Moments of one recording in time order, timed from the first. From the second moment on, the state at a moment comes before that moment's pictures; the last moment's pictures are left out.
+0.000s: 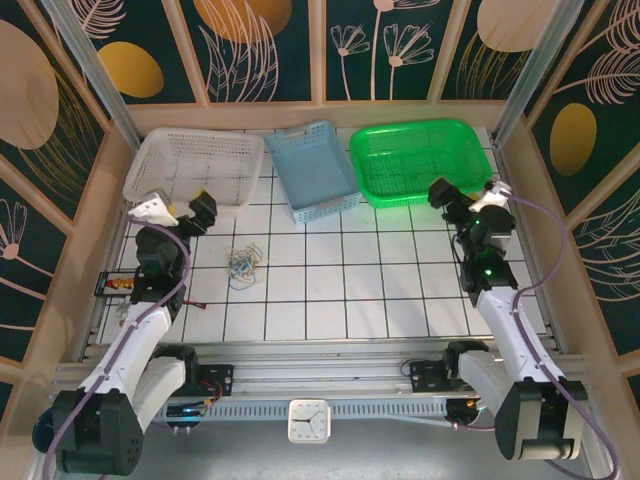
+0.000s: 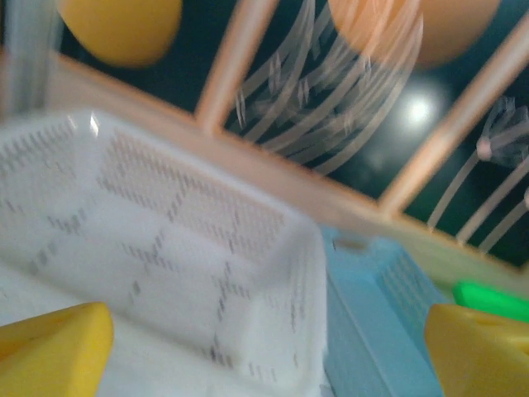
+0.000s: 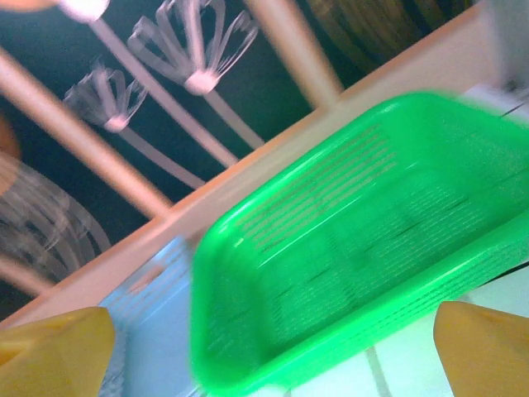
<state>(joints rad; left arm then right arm) -0.09 0.89 0.43 0.35 -0.03 -0.51 0.08 0.91 0.57 0.20 -0.06 0.60</state>
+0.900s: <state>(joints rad) -0.39 1.21 0.29 0.30 0.05 -0.64 0.85 1.23 0.66 0.07 0.21 0.70</state>
